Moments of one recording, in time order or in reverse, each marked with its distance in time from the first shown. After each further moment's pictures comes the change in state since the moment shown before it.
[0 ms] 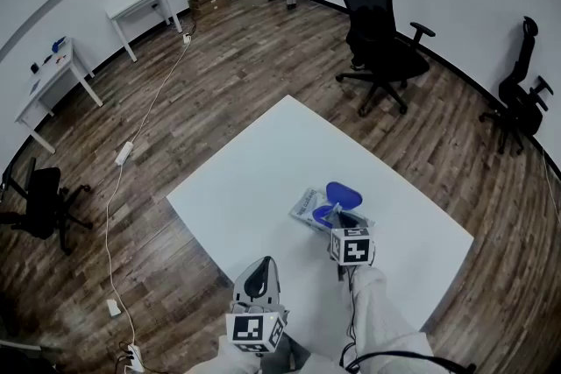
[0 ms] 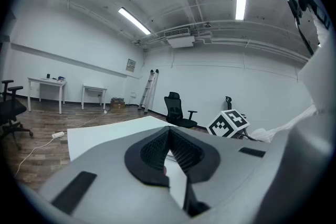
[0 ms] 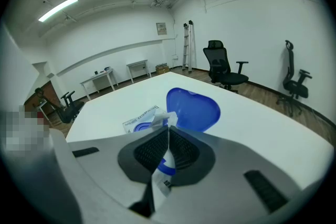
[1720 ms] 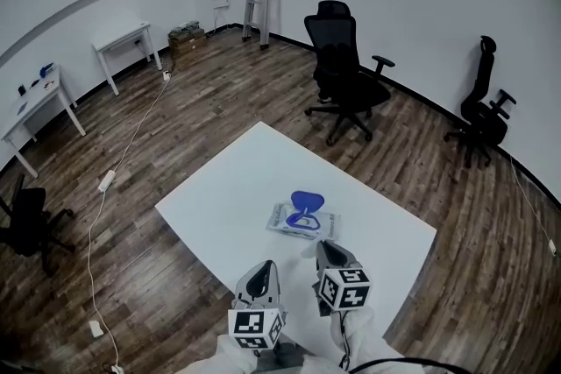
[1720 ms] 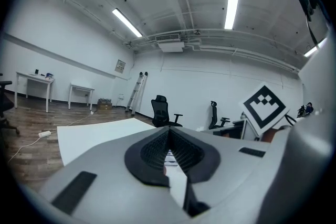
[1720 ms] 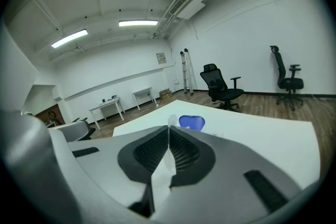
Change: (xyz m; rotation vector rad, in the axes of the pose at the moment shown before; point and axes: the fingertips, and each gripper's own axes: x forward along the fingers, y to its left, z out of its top) left arm -0.045 -0.069 0.006 -0.014 -0.026 -0.140; right arm -0.185 0.044 -0.001 0.105 -0.284 0.060
